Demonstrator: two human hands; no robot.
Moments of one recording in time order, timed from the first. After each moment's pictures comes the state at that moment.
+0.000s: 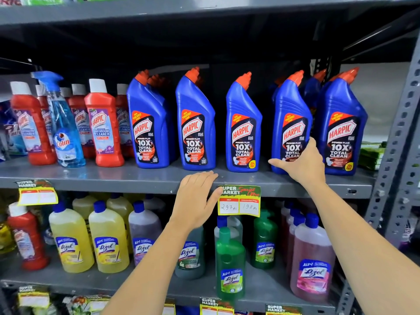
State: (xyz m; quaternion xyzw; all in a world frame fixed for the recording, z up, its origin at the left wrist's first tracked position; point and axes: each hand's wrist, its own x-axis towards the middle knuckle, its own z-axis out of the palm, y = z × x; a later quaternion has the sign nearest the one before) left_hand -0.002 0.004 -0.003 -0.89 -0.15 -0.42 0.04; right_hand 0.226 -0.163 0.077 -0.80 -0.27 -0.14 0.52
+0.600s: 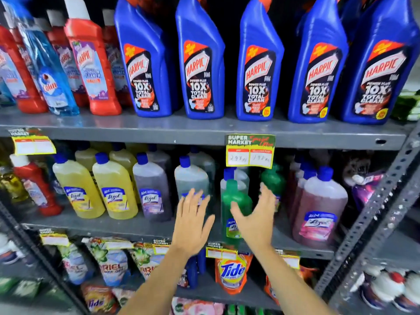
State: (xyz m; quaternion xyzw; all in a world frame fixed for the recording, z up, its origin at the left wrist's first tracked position) left_hand -0.045 -0.008 -0.202 -0.92 -0.22 -0.34 0.00; right_hand 0.089 -0.133 -0.167 -0.75 -0.33 -0.08 0.56
